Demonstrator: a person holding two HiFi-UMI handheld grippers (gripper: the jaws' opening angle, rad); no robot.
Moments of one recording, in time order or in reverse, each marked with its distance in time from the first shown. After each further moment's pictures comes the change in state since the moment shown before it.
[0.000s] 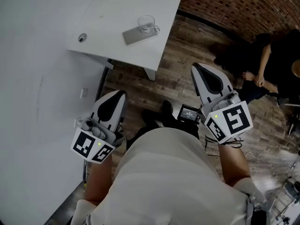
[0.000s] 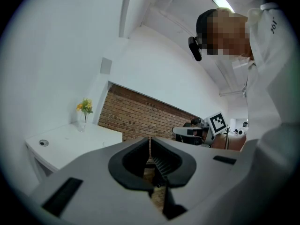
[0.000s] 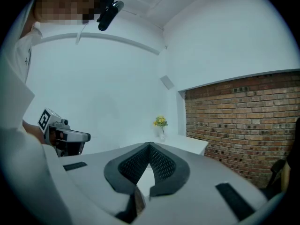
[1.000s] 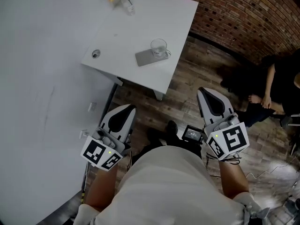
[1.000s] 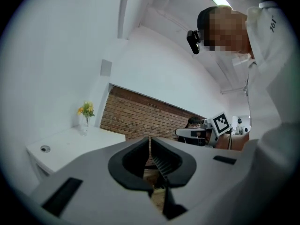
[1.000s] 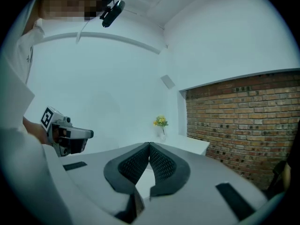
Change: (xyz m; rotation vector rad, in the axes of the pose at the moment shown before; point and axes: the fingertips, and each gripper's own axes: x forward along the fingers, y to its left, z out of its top) left arm 0.012 0.015 0.009 0.036 -0.010 0.024; right arm 0.011 -0.006 -0.001 -0.010 -0.003 0.016
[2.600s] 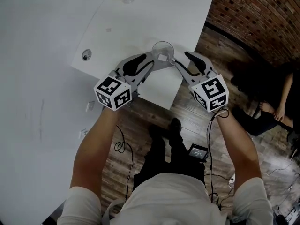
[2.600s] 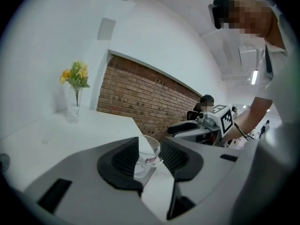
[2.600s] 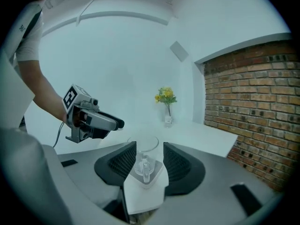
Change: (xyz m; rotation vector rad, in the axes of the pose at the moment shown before) left arm 0.231 0.200 -0.099 0.039 0.203 -0.084; right arm 0.256 -0.094 -0.142 -0.095 0.132 0.206
